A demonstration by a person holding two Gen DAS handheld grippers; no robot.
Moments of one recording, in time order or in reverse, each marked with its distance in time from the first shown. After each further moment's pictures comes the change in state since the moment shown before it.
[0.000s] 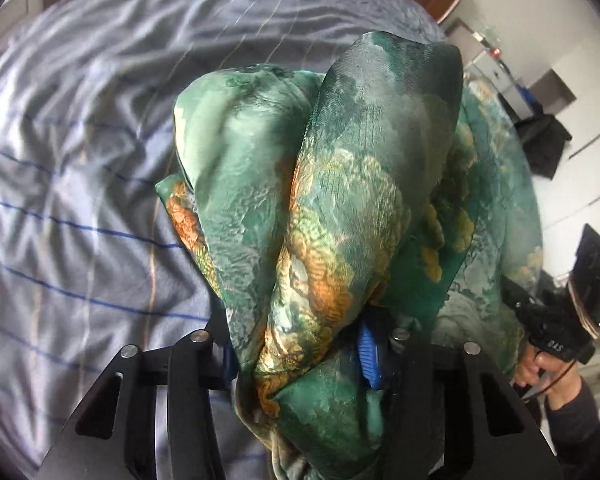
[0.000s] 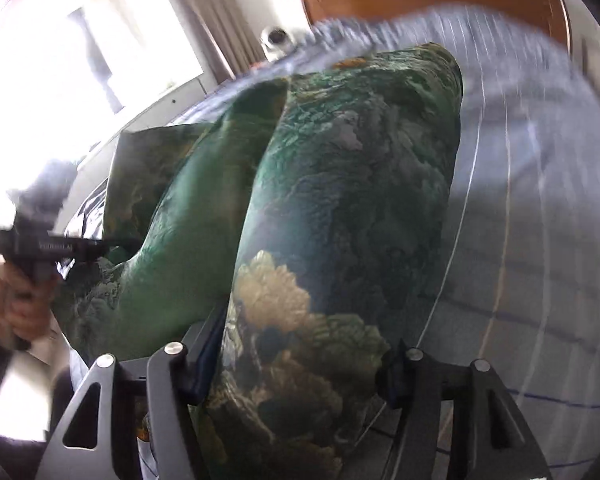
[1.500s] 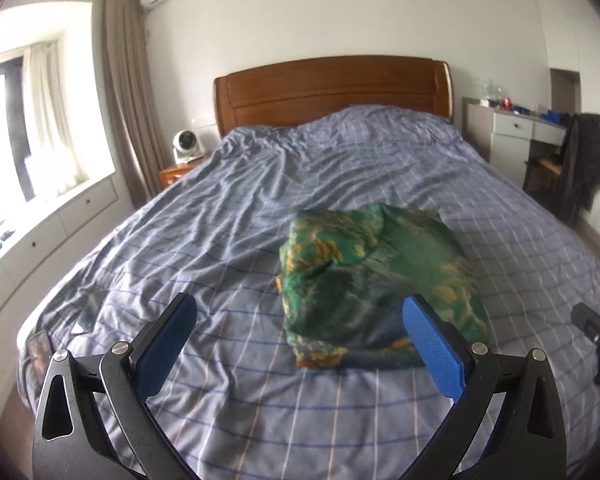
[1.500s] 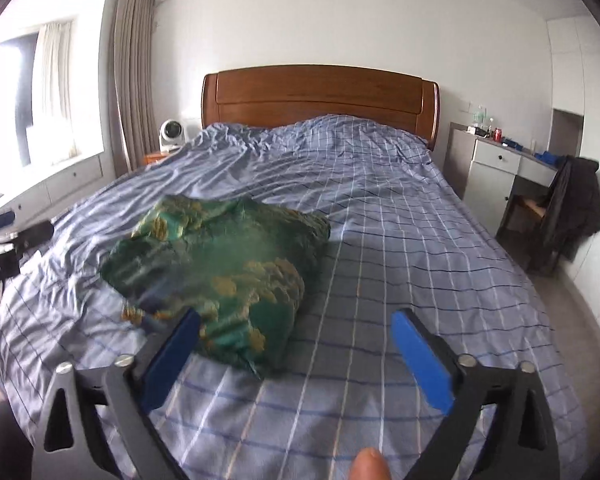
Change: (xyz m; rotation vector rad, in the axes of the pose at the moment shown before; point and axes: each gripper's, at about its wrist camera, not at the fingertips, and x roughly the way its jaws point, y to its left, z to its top) left arm -0.097 -0.162 -0.052 0.243 -0.620 0.448; right arm -0.163 -0.011 -0.032 0.041 -0.320 -0.514
